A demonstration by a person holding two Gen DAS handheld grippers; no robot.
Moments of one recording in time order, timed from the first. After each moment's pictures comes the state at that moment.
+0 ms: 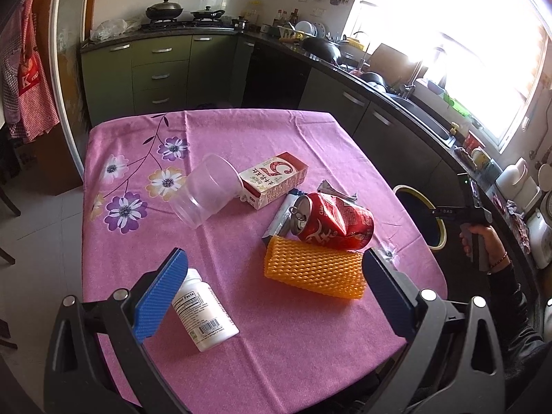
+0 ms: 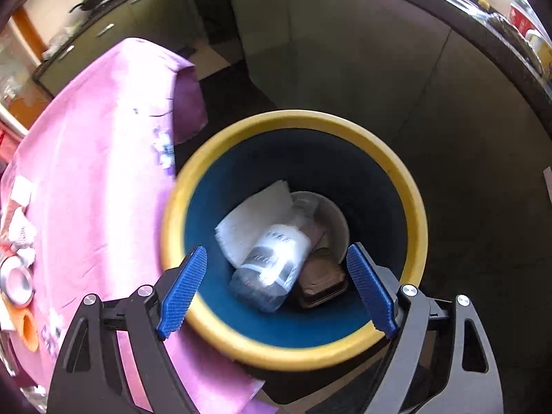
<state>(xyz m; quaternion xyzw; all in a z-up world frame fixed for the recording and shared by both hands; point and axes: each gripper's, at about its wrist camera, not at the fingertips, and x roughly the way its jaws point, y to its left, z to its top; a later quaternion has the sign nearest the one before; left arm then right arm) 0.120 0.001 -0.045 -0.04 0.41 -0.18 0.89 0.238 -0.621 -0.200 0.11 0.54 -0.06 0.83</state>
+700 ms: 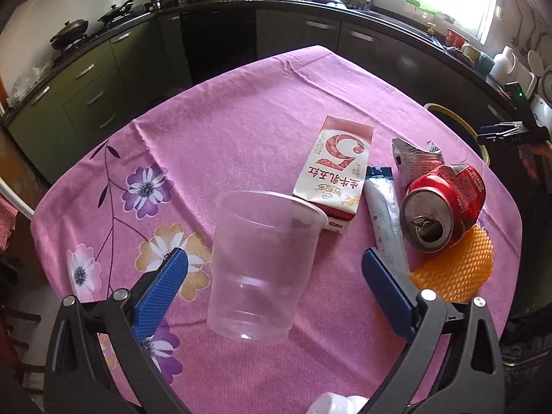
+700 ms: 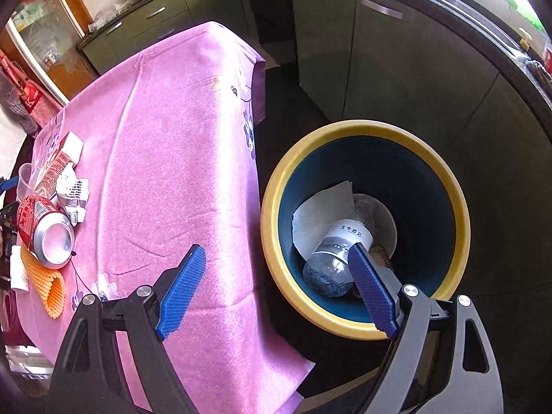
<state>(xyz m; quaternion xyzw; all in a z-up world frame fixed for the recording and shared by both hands) 0.286 0.003 -0.131 0.15 0.45 -0.30 0.83 0.231 -0.542 -0.176 0.07 0.54 0.01 0.84</state>
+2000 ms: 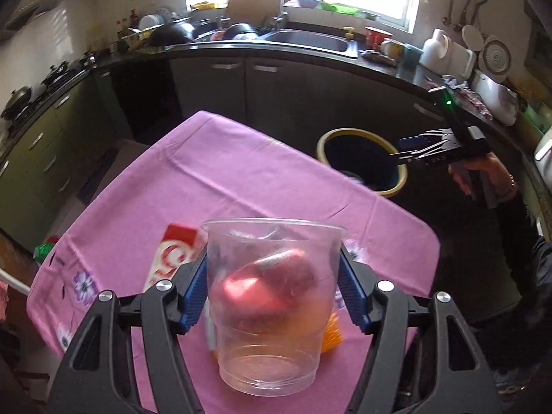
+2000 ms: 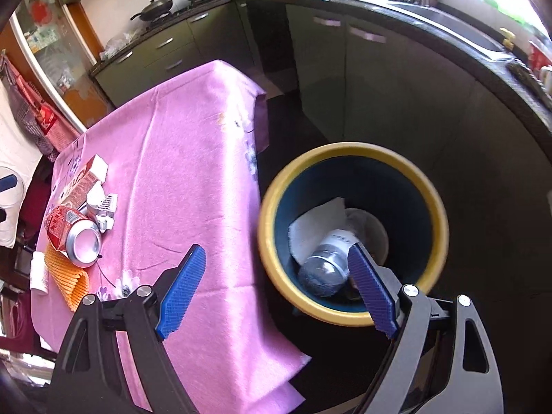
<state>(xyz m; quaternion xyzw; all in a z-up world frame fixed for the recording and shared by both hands) 0.201 -0.164 -0.018 0.19 0.40 -0.41 0.80 0.187 -0.579 -0.144 0.10 0.48 0.02 0.87</state>
